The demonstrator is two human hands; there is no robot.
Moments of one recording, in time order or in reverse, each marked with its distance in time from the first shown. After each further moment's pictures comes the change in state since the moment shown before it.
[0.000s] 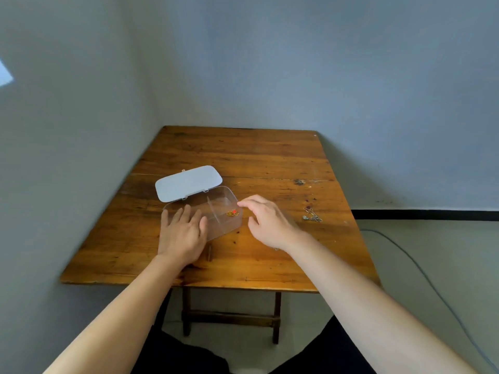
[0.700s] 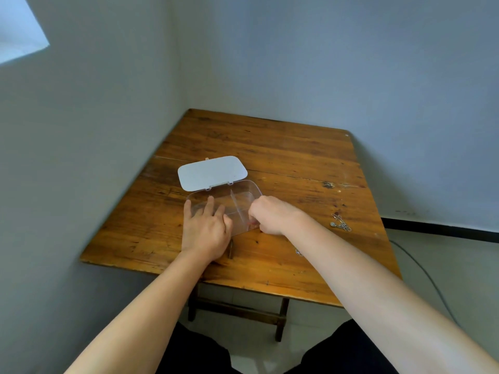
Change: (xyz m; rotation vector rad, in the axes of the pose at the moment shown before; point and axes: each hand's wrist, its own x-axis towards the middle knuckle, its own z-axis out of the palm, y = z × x) left_hand 0.001 0.003 0.004 0.054 0.006 -0.043; right_hand 0.068 -0.033 0.016 -0.540 -0.480 -0.098
